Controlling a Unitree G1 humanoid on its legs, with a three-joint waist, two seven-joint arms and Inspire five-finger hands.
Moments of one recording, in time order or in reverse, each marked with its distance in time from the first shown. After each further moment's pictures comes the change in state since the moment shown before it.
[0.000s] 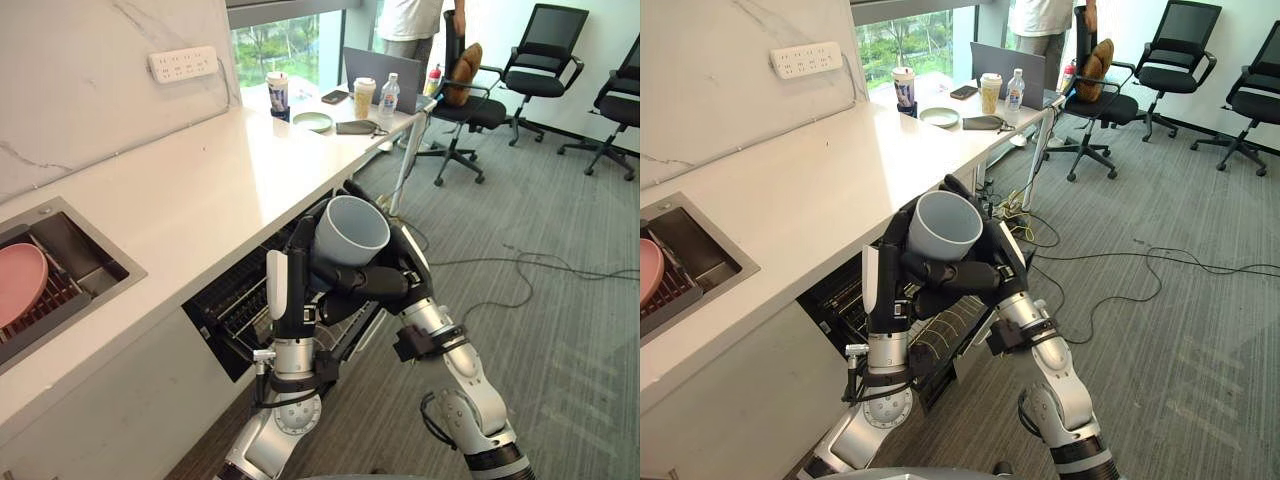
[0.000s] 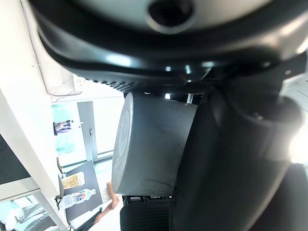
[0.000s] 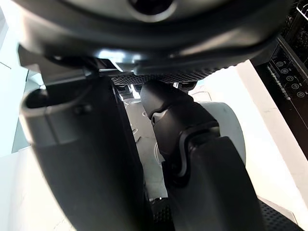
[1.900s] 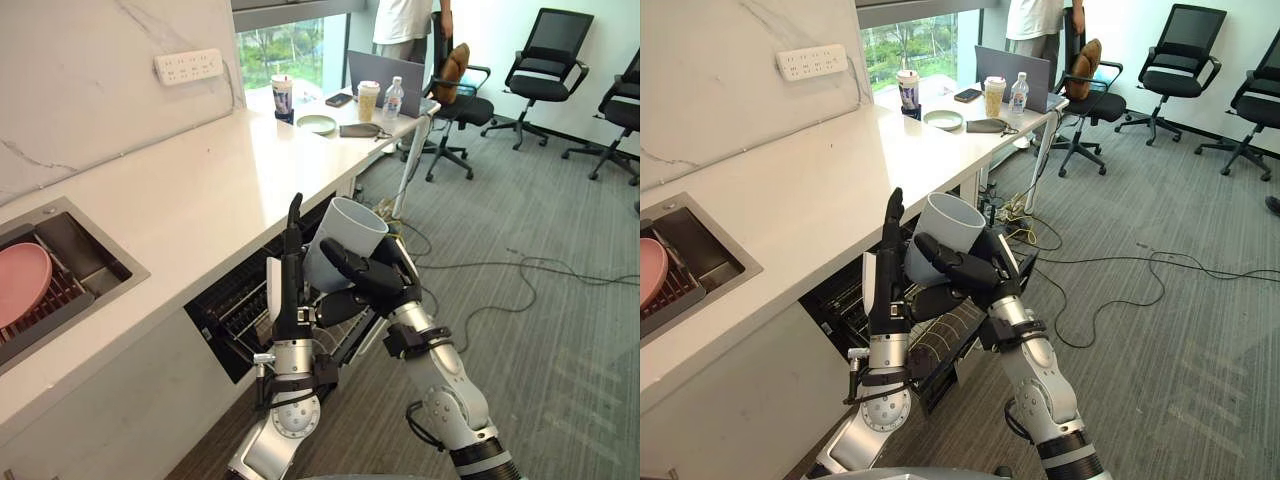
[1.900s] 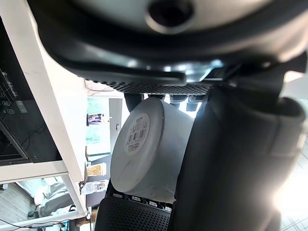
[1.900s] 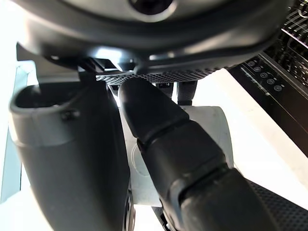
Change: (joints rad) left arm 0.026 -0.007 -0.006 0.013 -0.196 0.023 -0.050; right arm -0.018 0.078 -0.001 0.132 0.136 0.026 -0.067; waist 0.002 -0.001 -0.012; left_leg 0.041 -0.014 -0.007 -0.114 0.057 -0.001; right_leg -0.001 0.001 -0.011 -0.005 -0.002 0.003
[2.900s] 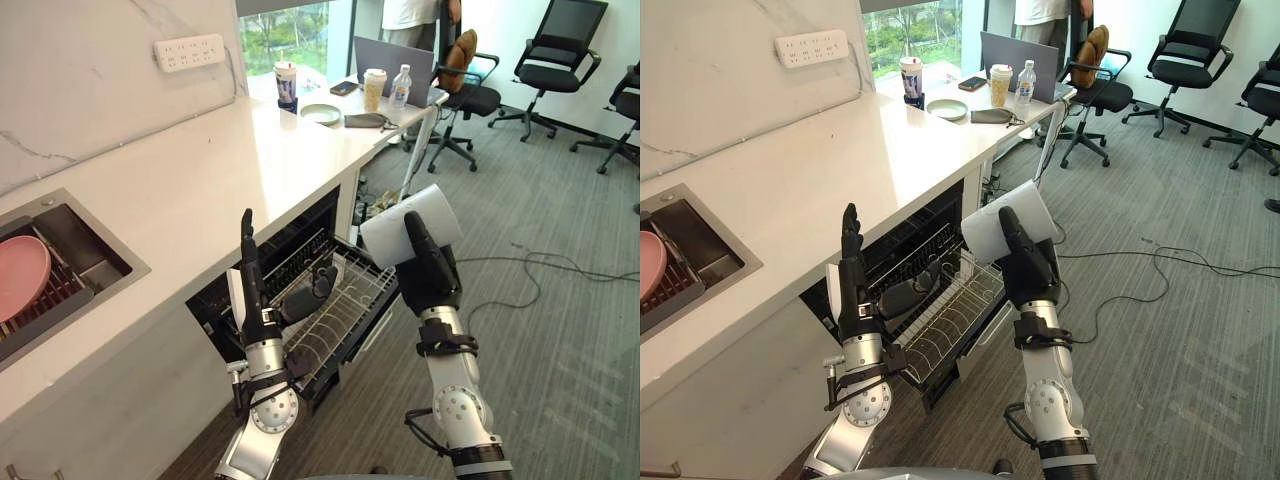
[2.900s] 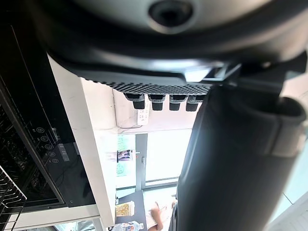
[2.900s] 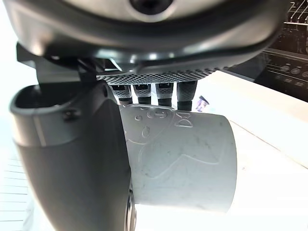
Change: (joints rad) left arm 0.053 -0.033 0.153 0.035 -0.041 0.007 0.006; right arm 0.039 0.079 -0.196 0.045 0.289 -0.105 0.010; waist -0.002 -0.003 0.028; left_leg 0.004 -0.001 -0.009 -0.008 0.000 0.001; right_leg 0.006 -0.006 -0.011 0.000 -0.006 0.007
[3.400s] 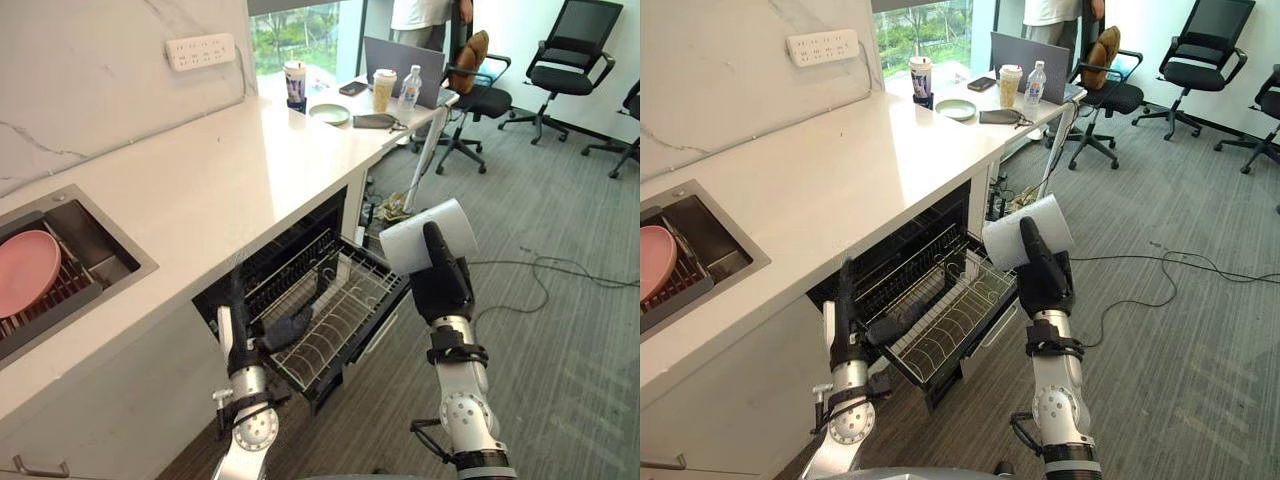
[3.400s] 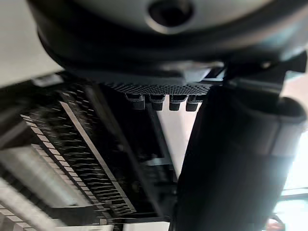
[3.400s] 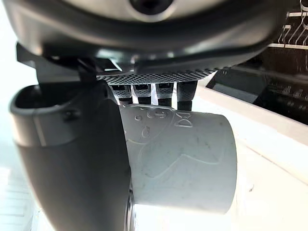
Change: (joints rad) left arm 0.106 0.011 0.164 0.294 -0.181 0.103 -0.149; right arm 0.030 0.009 -0.102 0.090 0.010 -0.002 0.024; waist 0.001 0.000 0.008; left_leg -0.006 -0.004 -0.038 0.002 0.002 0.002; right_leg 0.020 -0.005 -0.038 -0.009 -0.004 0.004
